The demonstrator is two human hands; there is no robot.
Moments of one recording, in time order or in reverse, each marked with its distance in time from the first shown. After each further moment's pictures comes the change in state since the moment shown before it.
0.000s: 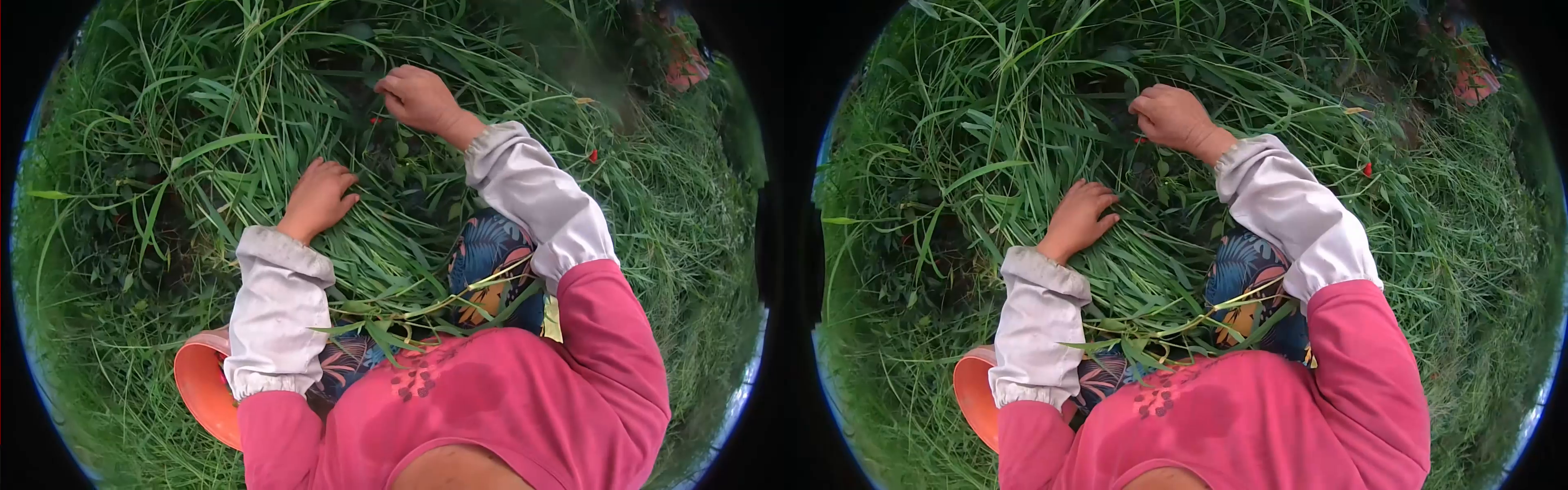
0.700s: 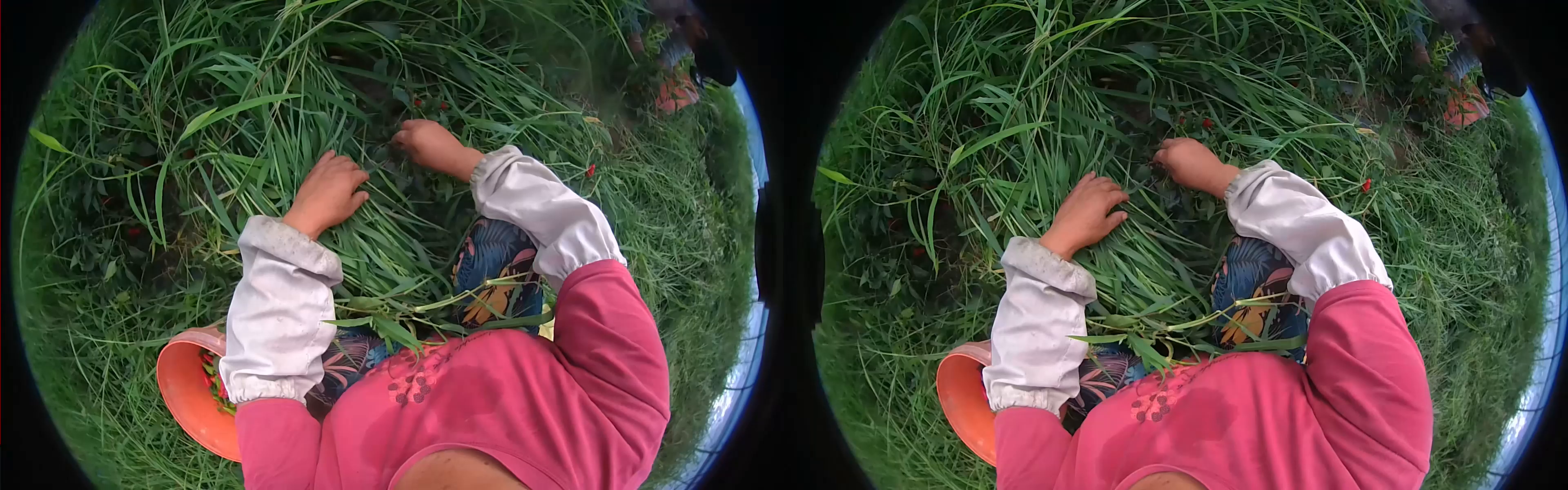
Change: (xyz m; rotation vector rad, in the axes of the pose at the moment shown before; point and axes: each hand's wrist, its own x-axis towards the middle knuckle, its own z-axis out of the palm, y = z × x) left_hand -0.005 0.001 -0.011 -0.080 -0.023 -0.011; right_hand -0.055 -0.004 0.045 -0.016 -0.408 -0.042
